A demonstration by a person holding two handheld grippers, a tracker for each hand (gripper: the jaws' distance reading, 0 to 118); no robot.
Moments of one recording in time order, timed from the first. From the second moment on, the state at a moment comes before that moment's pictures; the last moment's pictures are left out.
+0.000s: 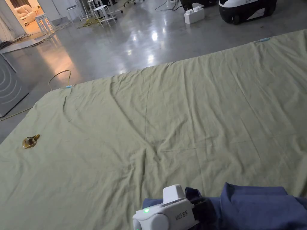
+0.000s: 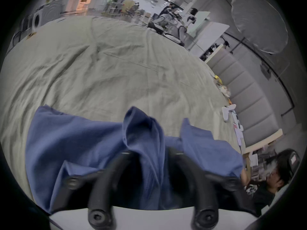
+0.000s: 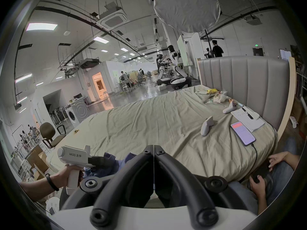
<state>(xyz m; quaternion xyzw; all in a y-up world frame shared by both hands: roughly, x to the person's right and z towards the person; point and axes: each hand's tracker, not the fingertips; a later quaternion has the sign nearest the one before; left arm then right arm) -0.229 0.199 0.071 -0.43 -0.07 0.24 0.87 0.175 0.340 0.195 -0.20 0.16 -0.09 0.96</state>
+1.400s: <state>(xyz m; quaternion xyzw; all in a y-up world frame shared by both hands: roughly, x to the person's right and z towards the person) -0.389 0.150 0.148 -0.30 -0.02 0.49 0.82 0.149 0.342 0.192 -0.23 0.21 -0.05 0.95</state>
